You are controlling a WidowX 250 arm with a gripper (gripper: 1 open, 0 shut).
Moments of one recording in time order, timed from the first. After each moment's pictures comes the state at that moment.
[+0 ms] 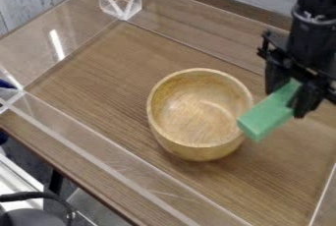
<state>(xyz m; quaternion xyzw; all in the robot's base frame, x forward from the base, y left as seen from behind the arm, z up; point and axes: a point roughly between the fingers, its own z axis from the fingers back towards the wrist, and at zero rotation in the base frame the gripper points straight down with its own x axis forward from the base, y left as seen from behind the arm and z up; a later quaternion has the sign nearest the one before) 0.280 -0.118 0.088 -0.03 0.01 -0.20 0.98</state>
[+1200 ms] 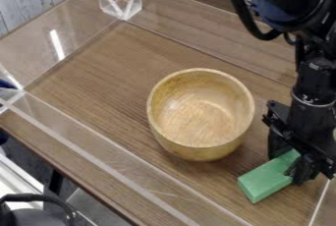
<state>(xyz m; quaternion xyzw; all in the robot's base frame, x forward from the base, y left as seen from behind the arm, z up) 0.253 -0.145 0.022 -0.07 0.04 -0.25 0.97</state>
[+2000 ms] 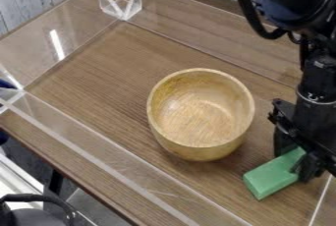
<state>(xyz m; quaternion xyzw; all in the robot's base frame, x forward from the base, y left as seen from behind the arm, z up) 0.253 -0.150 0.019 -0.07 0.04 -0.25 0.96</state>
